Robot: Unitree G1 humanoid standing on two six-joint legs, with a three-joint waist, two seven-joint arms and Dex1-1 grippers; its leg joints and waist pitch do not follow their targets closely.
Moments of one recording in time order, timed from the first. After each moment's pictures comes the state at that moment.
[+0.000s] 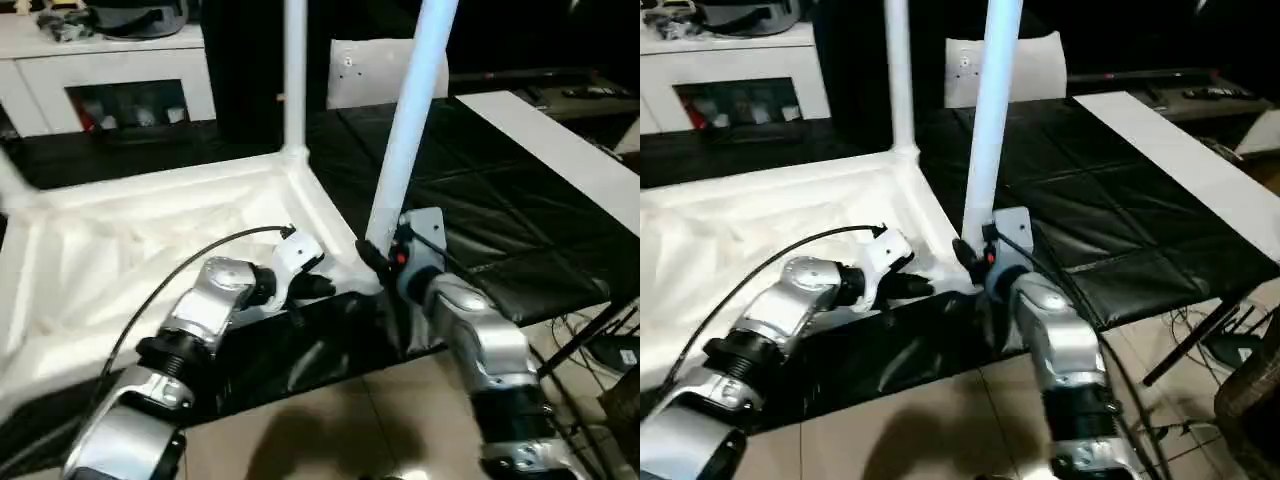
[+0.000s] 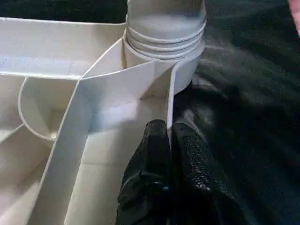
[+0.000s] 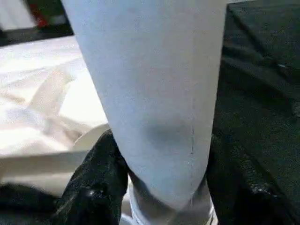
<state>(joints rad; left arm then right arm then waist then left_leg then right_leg) -0.62 0.20 -0.25 0.63 0.05 0.27 -0.88 -0.39 0.02 -0.01 0.21 0.12 0.47 0.30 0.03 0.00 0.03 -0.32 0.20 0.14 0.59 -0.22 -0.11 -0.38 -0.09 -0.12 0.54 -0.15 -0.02</state>
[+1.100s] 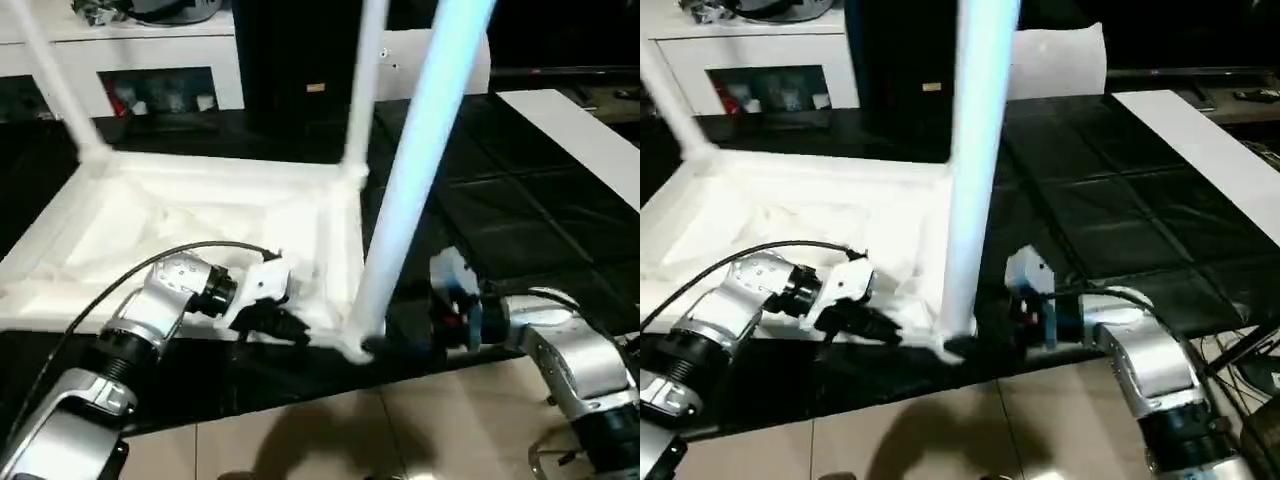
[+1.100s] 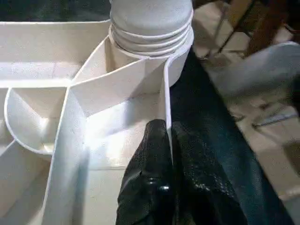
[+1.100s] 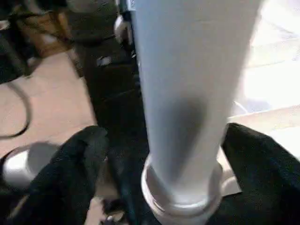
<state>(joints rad) -0.59 0.46 -0.37 0.58 -0.02 -0.06 -1.49 -0.29 -0.50 0.17 0.07 0.30 0.31 1.30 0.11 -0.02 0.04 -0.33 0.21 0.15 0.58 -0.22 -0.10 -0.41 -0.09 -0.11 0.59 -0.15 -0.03</state>
